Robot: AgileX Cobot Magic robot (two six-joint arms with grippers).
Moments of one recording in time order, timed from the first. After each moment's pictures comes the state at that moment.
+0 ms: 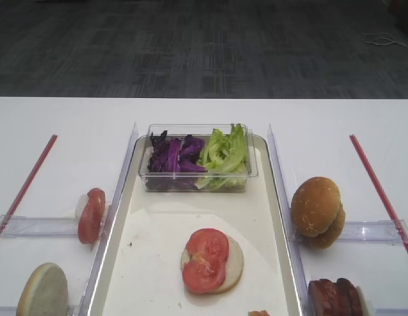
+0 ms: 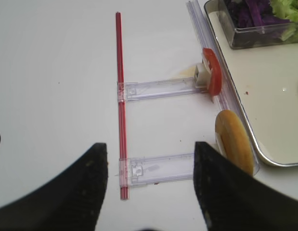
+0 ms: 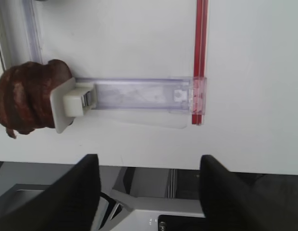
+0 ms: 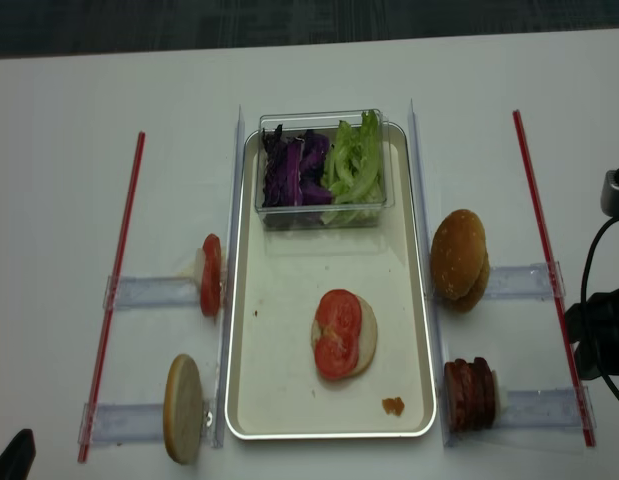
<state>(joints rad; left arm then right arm) 0.00 -0.02 -0.49 -0.01 1.18 0.03 0.00 1.08 -0.69 0.18 1.20 -0.03</state>
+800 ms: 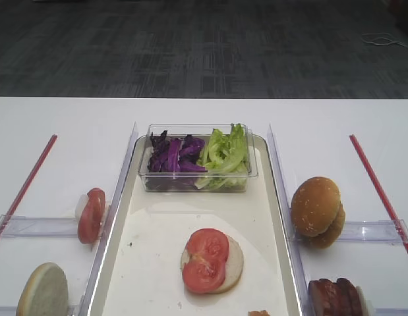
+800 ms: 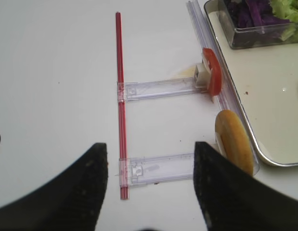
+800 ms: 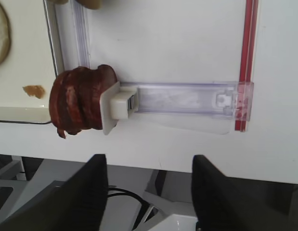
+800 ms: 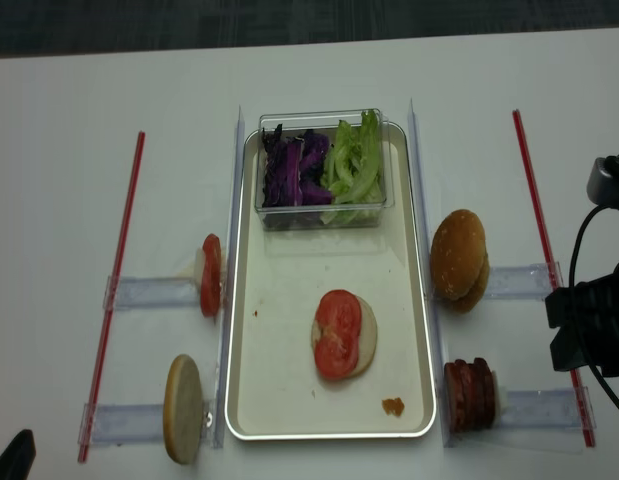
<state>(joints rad) 0.00 -0.02 -0.49 -0.01 1.18 0.03 0.00 1.08 -0.69 0.31 1.19 -0.05</state>
